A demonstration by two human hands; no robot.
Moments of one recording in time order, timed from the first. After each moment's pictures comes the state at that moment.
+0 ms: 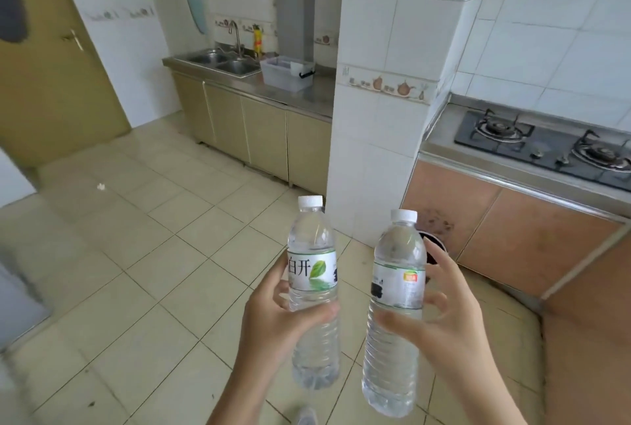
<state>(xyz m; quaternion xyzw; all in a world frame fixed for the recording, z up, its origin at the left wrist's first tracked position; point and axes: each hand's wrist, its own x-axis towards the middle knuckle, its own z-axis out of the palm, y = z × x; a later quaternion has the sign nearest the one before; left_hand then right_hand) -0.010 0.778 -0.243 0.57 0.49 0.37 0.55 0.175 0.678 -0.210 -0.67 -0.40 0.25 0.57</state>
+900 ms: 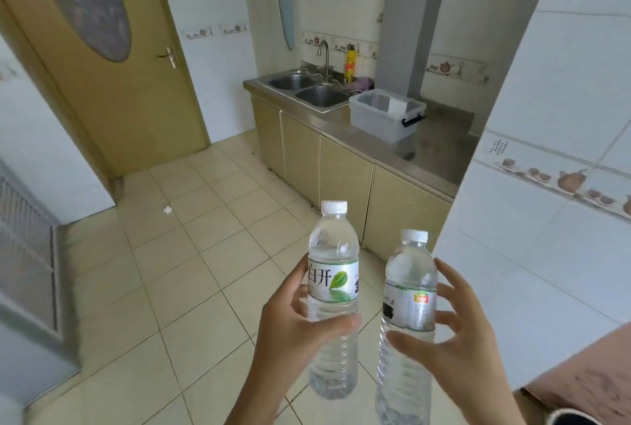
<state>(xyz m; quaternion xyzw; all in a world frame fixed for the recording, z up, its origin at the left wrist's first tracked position) 0.066 1.305 -0.226 0.56 0.52 0.42 0.50 0.268 1.264 -0.236 -0.62 -0.49 0.31 0.53</state>
